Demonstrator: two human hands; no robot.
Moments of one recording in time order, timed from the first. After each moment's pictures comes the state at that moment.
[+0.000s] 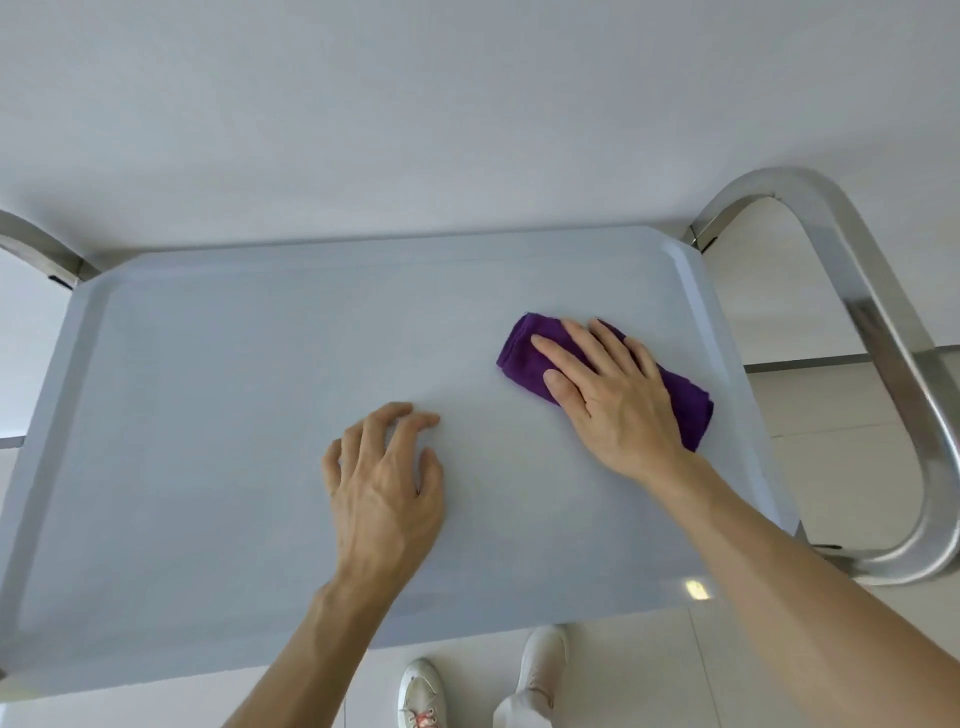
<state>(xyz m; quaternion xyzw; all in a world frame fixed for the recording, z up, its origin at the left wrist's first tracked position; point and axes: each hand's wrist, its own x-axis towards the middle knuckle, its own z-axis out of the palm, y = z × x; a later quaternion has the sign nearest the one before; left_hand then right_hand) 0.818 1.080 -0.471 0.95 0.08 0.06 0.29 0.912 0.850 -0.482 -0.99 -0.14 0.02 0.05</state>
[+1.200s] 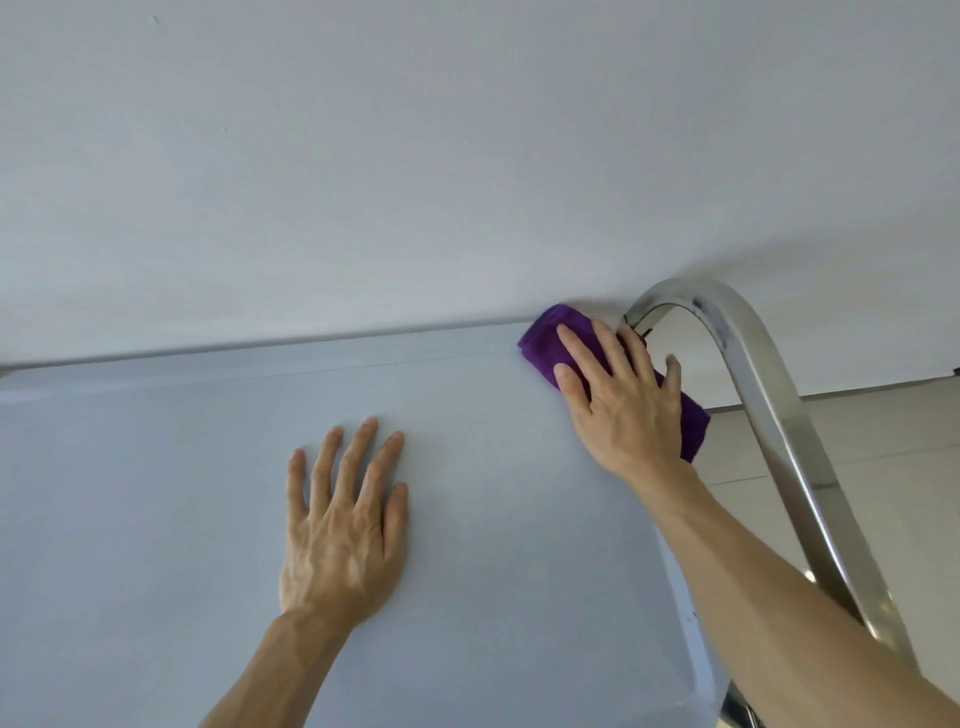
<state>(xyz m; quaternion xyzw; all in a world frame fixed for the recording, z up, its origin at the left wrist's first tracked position) 0.913 1.043 -0.496 0.99 0.00 -0.01 0.11 1.031 0.768 -0.484 -1.00 -0.01 0.00 0.03</state>
